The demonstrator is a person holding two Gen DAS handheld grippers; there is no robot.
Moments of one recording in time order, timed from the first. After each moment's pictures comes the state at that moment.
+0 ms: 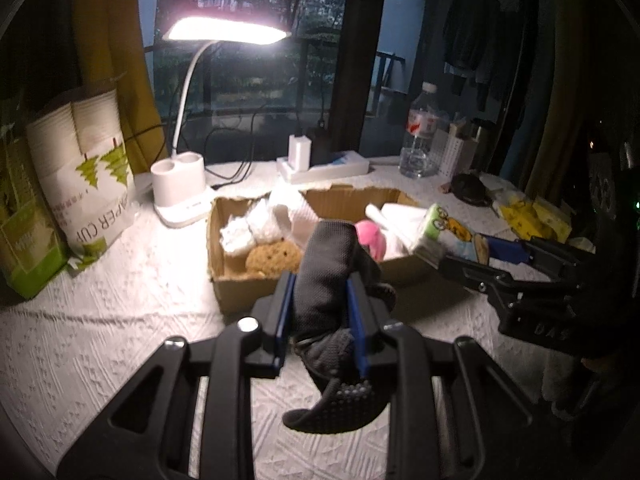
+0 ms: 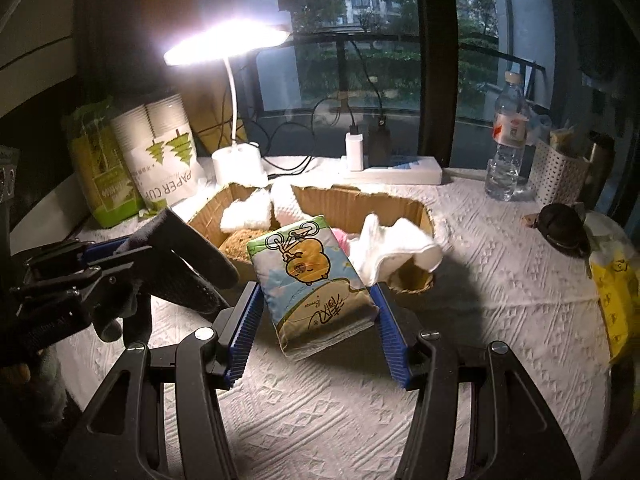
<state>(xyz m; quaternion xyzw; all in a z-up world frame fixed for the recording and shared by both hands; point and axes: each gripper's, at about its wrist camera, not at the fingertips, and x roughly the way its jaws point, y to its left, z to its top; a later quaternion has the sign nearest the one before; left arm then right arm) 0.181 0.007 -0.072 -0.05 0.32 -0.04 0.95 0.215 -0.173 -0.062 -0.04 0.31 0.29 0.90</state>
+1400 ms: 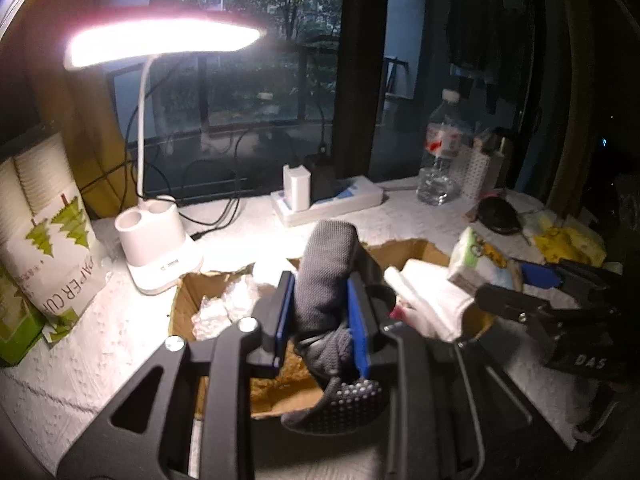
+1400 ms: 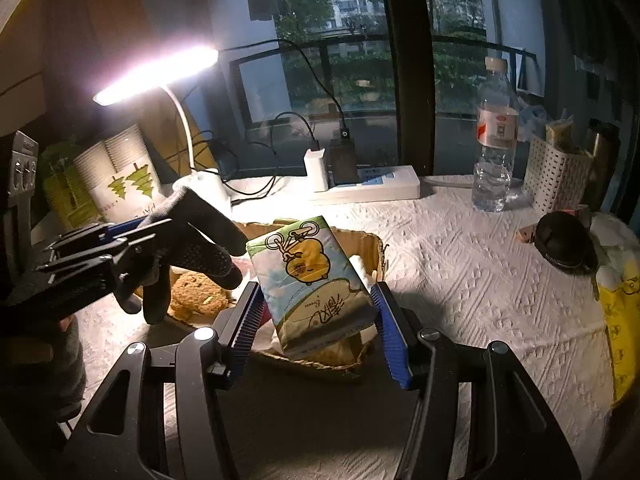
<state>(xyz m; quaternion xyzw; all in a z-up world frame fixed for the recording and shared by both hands) 0.290 -0.007 -0.079 -0.03 0.31 -0.03 0.95 0.291 -0.197 -0.068 0.00 0.31 0.29 0.91</state>
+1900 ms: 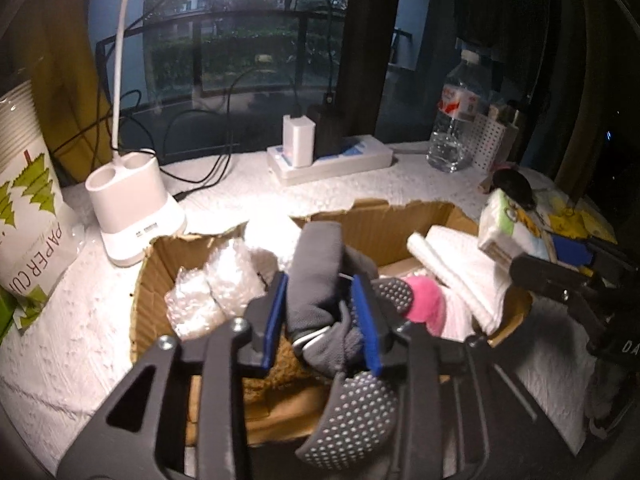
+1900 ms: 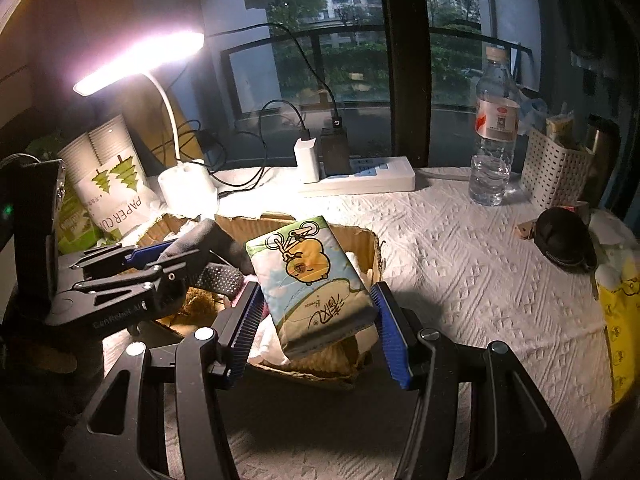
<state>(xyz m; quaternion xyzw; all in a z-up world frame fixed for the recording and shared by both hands) 0.319 0.002 -0.120 -0.04 0.36 -0.04 0.93 0.301 -0.185 -0.073 -0.01 0.33 0.27 0.91</state>
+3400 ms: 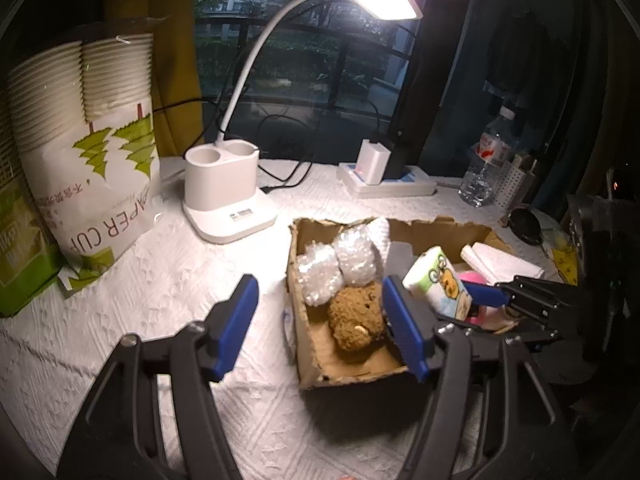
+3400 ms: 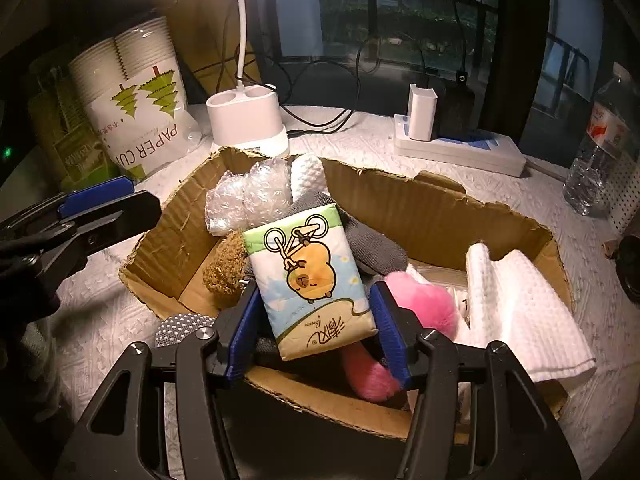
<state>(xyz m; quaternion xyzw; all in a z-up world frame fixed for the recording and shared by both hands) 0.264 0.097 -0.111 -0.11 0.33 -0.01 0.94 0.305 -0.061 -0.109 -0.10 0.39 0.31 0.86</state>
